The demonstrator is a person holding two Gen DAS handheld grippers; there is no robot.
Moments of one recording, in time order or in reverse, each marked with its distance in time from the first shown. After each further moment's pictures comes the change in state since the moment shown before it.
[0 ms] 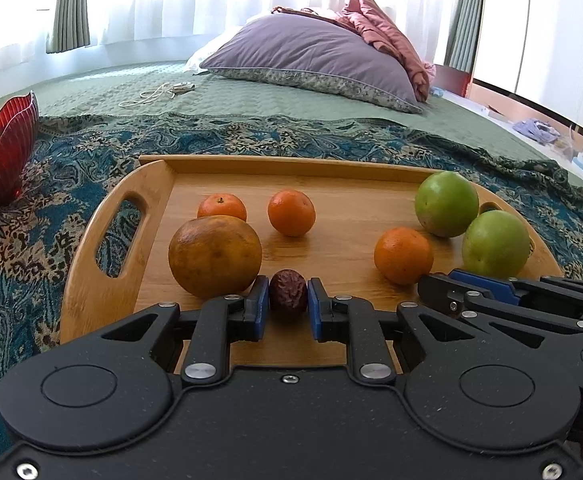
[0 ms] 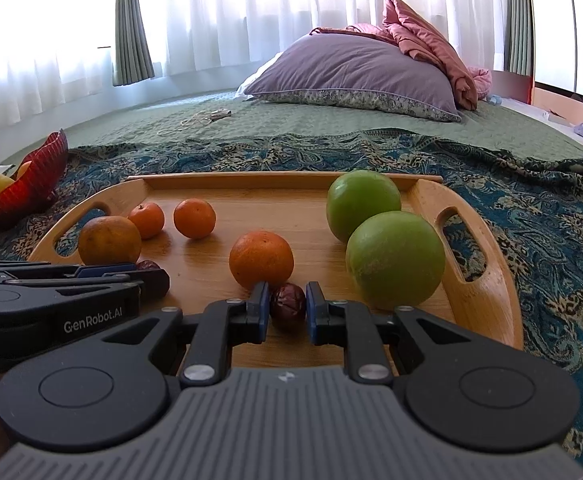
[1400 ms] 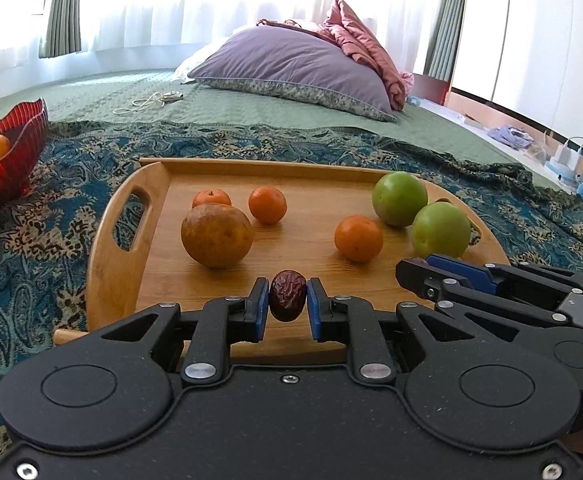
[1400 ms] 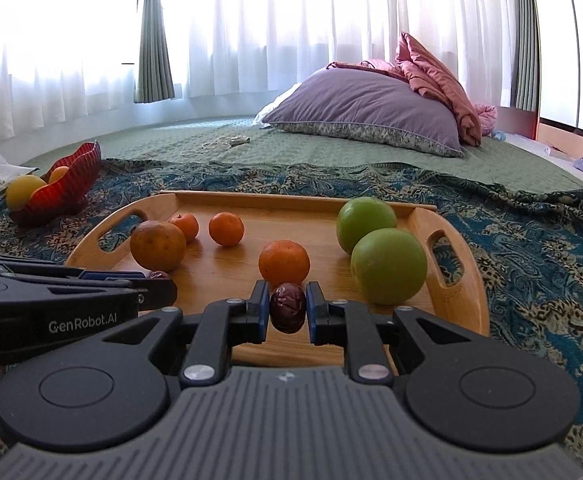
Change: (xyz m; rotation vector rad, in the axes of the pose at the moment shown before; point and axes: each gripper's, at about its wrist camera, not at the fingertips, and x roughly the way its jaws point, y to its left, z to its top) left arm -0.057 -0.007 -0.015 -0.001 -0.023 -0.059; right arm -0.050 0.010 -0.013 -0.062 -0.091 0.018
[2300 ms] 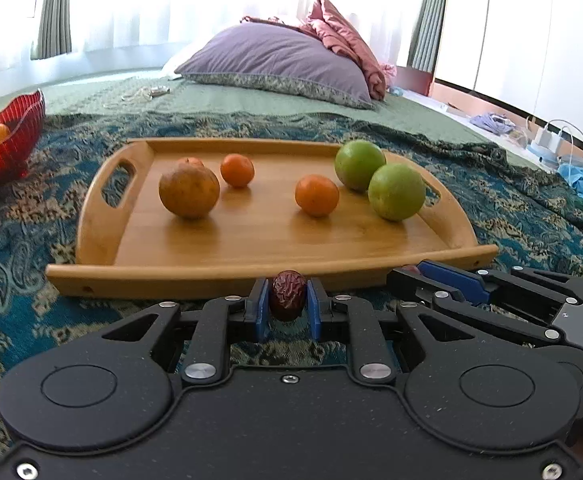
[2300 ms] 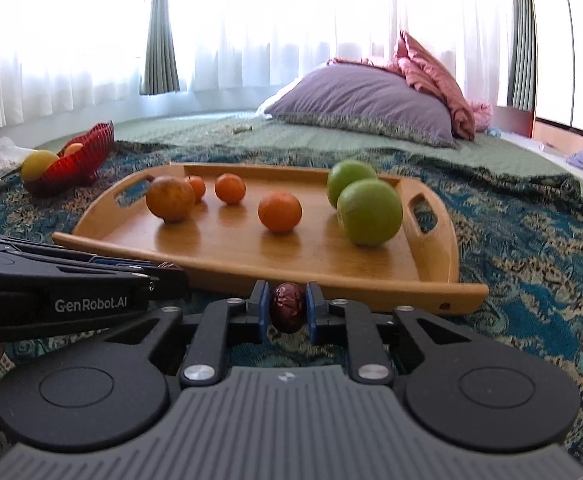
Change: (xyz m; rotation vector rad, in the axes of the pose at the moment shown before) left arm -0.040 -0.028 -0.038 0.029 0.000 -0.019; right arm -0.043 -0.004 -0.037 -0.025 -0.006 0.002
